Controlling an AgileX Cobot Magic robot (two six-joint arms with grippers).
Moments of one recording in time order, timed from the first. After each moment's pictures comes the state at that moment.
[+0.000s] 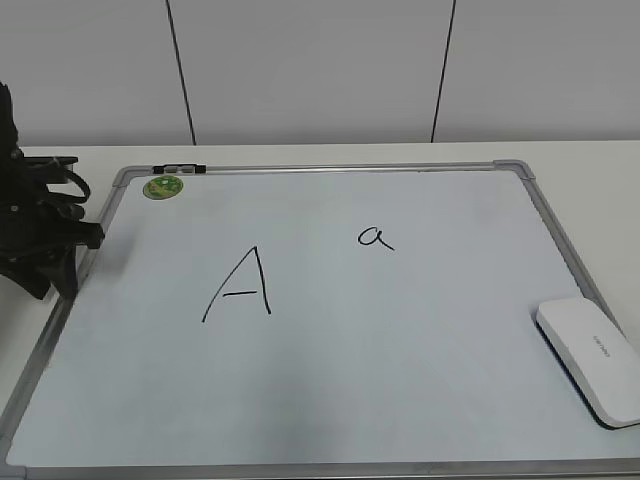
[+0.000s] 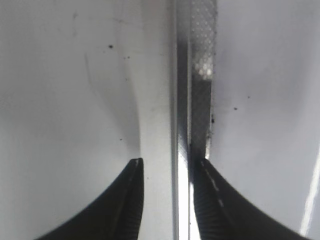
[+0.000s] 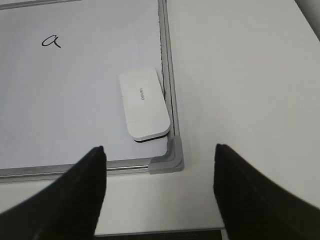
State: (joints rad) left arm -0.05 2.08 -1.39 -0.04 0.93 -0.07; right arm 0.02 -0.02 -0.49 -0.02 1.14 0.07
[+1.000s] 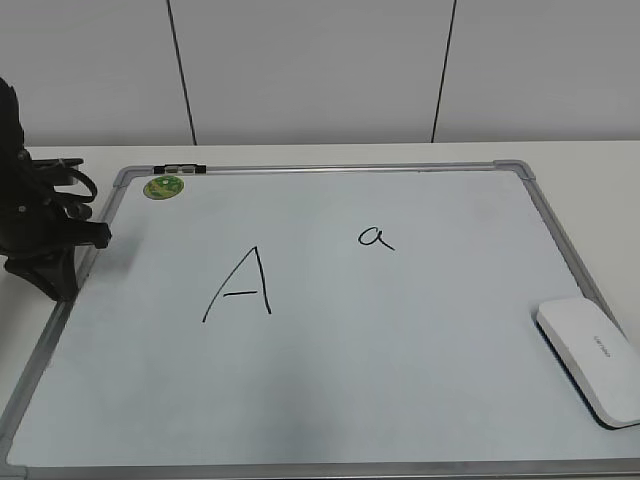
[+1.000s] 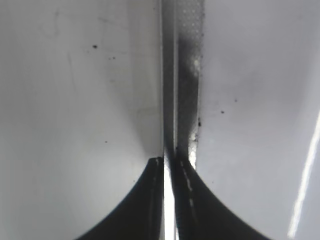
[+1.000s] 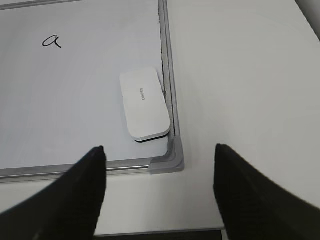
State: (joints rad) left arm -0.05 2.10 -1.40 -0.05 0.93 -0.07; right arm 0.02 -0.02 -0.49 -0.02 1.14 0.07
